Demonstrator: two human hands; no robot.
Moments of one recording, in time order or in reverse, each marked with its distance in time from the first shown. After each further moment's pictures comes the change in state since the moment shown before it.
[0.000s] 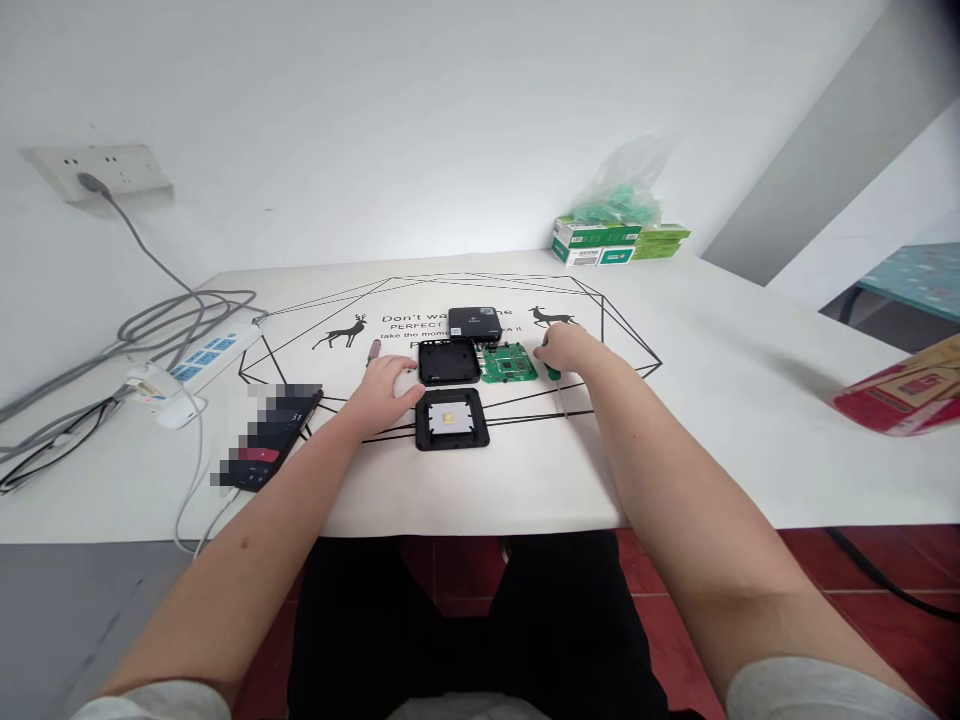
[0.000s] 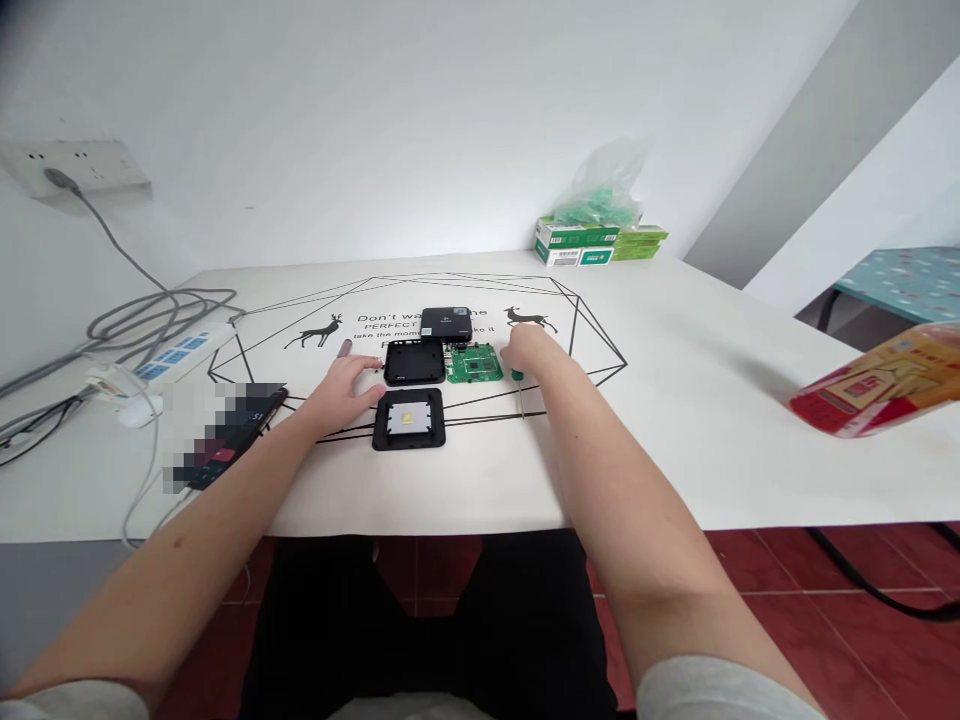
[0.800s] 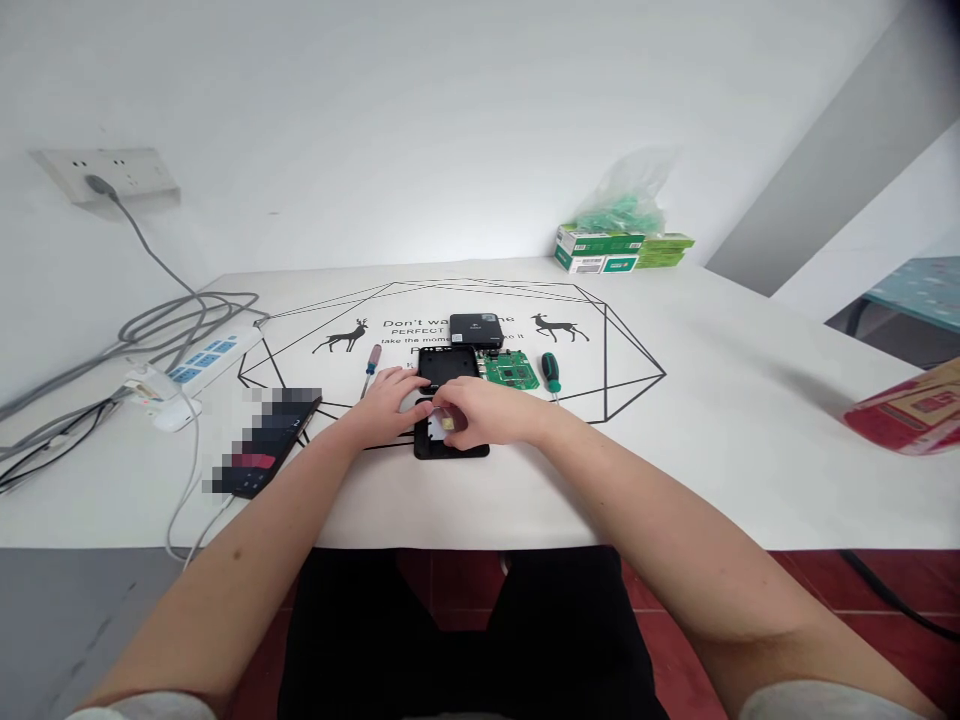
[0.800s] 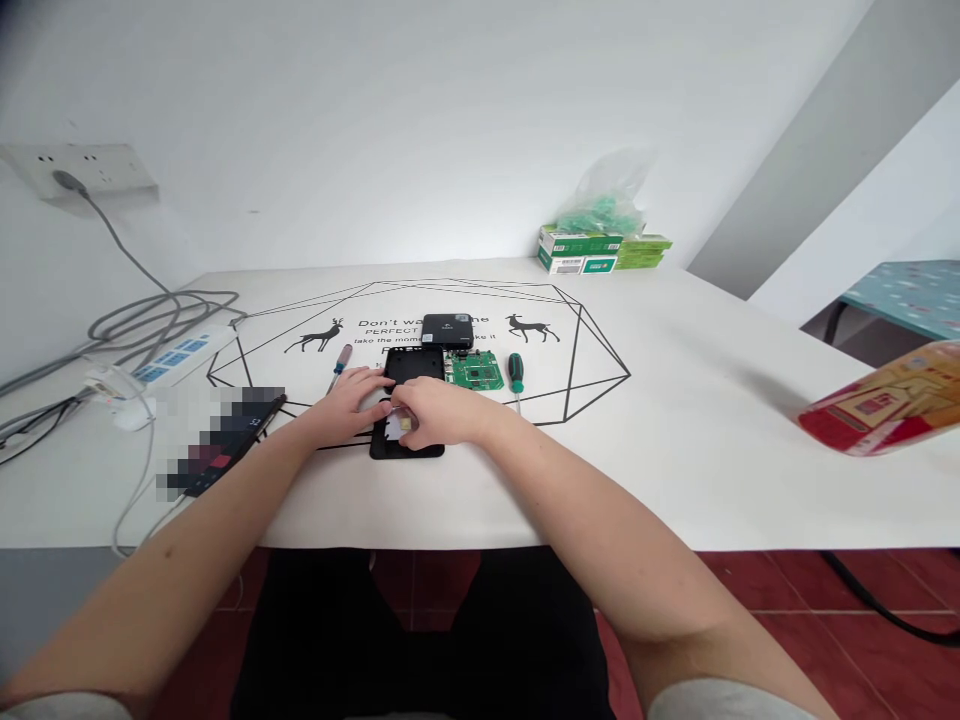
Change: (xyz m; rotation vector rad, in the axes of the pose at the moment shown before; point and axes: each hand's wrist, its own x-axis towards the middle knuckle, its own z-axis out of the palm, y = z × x) left_hand -0.003 -0.004 0.005 0.049 -0.198 0.020; right_hand -0.078 -0.151 0.009 -0.023 -0.635 -0.556
